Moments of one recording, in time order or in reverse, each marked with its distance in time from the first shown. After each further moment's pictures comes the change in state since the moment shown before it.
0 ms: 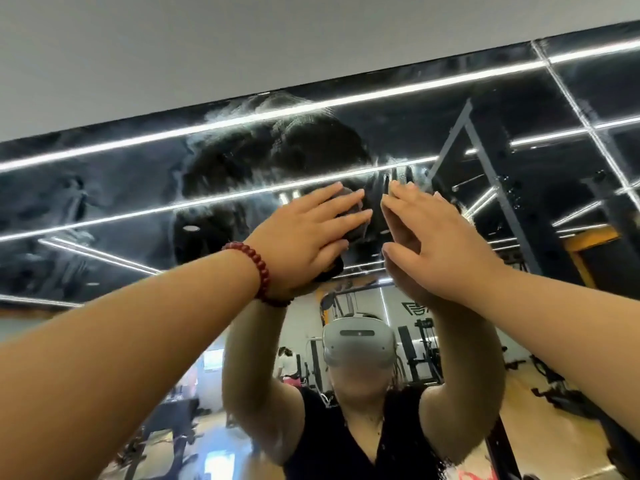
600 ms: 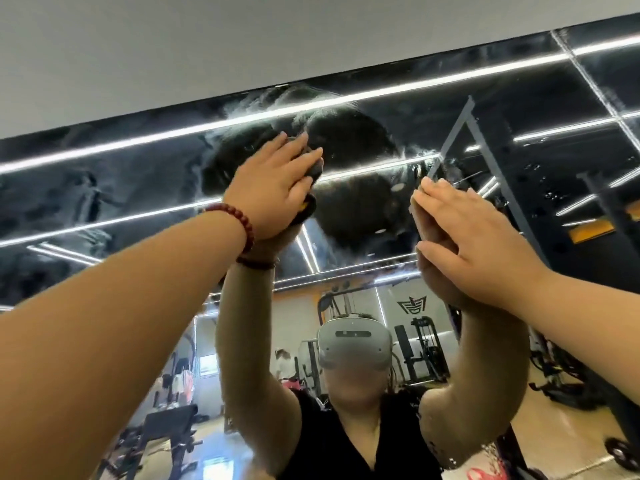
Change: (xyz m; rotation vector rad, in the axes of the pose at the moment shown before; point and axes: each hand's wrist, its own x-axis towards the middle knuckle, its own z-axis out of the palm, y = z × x) left_hand -0.004 -0.068 -0.012 -0.007 0.120 -0.342; right_hand -0.008 -0.002 0.014 -0.093 0.005 0.018
